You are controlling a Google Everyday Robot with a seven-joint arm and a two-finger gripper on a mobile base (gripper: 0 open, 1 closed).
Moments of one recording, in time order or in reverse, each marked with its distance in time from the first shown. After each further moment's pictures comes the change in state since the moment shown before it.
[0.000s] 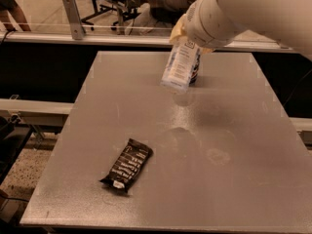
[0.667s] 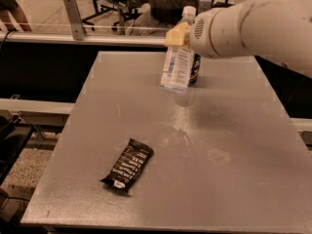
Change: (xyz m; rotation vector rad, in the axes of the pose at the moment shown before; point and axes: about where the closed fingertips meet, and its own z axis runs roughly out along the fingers) arm -0.004 -0.009 -0.001 0.222 0.113 -0.164
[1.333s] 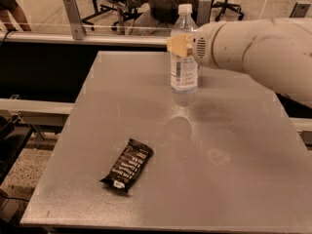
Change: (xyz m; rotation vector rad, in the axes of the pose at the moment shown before) arm 0.000 0.003 -0.005 0.017 0.142 -0.330
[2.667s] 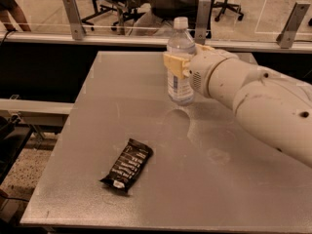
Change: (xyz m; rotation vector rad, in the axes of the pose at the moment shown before) arm -0.025 -0.014 -0.006 0.012 0.200 -0.141
